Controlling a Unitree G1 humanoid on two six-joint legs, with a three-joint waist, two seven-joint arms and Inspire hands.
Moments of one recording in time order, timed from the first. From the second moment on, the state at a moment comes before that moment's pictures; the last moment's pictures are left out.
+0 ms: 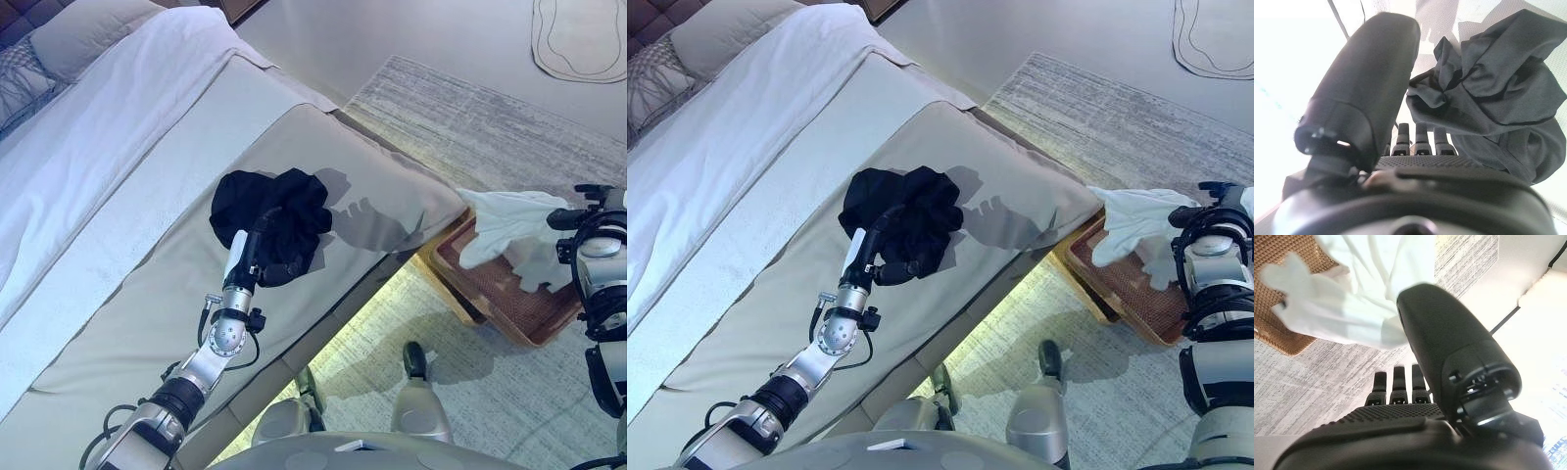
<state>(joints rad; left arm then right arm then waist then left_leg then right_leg) -0.18 0.36 -0.48 0.53 0.04 -0.42 0.42 -0.64 -0.87 0.15 1.00 0.18 0.17 -0.32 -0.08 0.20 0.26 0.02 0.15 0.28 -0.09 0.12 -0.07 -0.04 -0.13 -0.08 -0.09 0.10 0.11</state>
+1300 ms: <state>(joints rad) -0.15 0.37 -0.43 0.56 0.04 -0.42 0.48 -0.73 -0.77 0.41 0.73 -0.14 0.11 -0.39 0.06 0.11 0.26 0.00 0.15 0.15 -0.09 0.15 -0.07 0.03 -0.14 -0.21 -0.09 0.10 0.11</state>
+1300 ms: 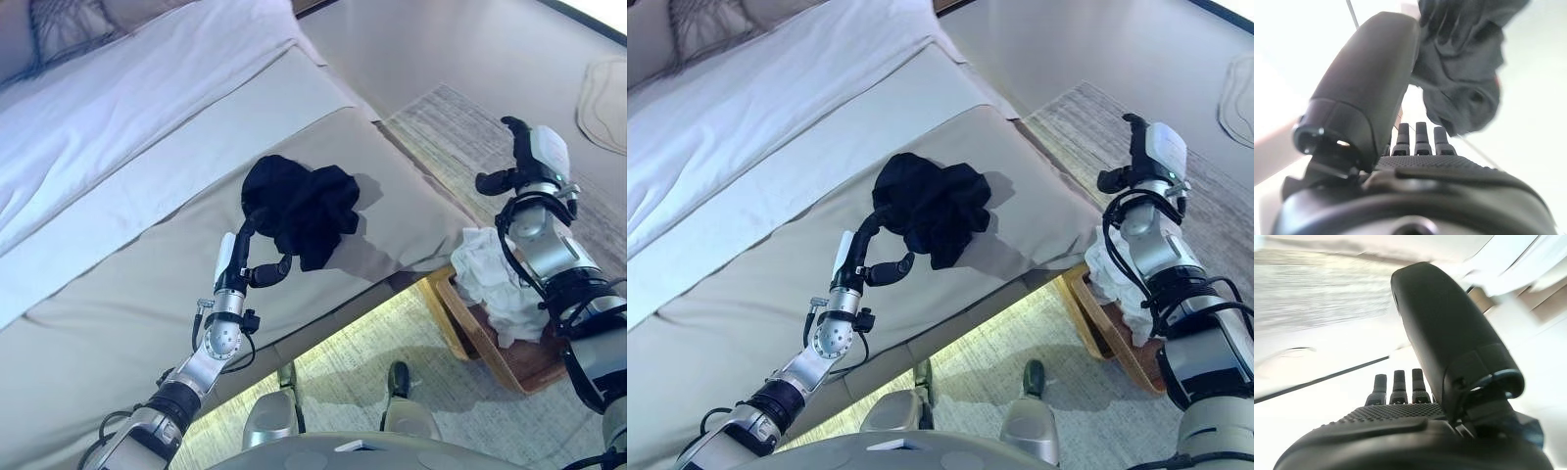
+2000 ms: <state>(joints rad) -0.25 0.45 -0.46 0.56 0.02 -0.47 0.49 -1.03 -0.61 0.53 1.02 -0.14 0.14 -0.43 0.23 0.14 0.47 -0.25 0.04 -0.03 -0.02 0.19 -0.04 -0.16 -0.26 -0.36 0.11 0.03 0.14</state>
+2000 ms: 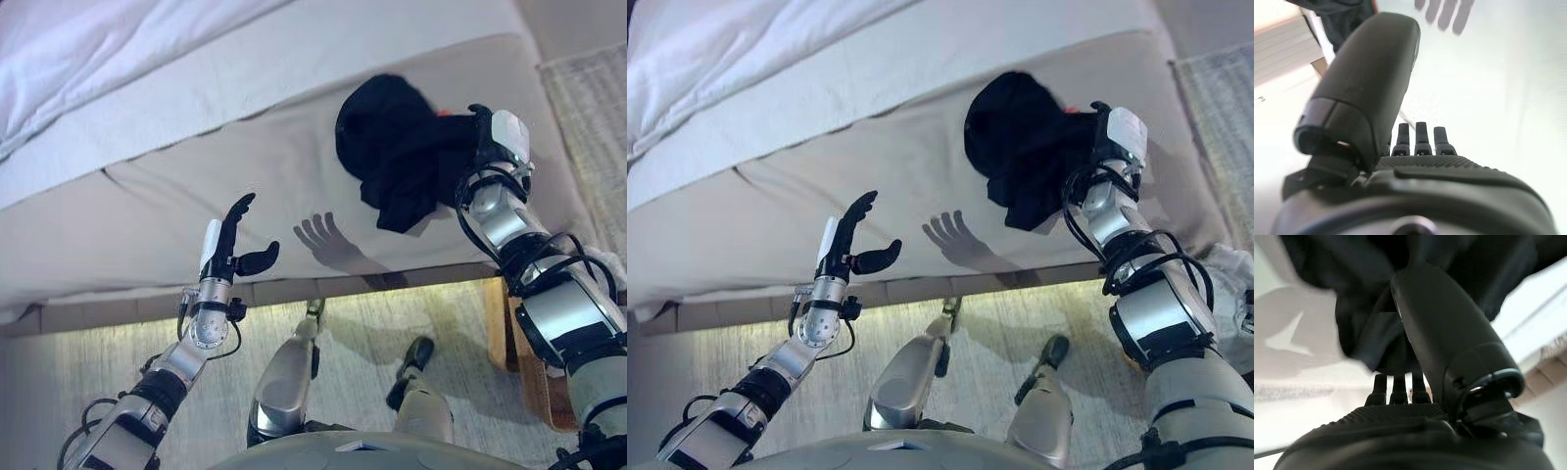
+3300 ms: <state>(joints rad) -0.26 0.49 -0.50 0.44 0.00 -0.46 0.52 -1.15 -0.60 0.57 1.10 -0.12 0.19 -0.43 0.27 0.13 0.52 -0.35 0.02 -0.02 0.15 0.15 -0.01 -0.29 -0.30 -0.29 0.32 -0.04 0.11</state>
